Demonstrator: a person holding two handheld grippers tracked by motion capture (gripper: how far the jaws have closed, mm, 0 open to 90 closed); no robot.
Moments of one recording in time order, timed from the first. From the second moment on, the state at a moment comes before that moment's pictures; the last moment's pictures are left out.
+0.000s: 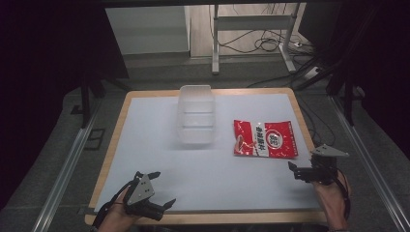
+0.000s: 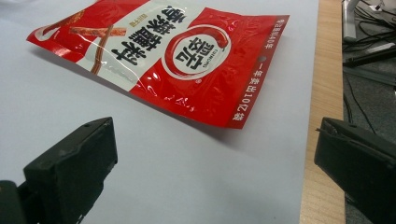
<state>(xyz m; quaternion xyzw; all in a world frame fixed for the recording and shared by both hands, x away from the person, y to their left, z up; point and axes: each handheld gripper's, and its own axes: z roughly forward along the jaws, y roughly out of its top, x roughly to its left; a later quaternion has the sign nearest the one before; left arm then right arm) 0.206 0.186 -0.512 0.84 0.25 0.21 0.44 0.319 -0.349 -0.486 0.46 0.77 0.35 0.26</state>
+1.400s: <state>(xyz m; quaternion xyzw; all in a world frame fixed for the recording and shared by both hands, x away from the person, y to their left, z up) 0.206 0.185 -0.513 0.84 0.25 0.21 0.43 0.369 -0.347 -0.512 0.46 0.79 0.34 0.20</state>
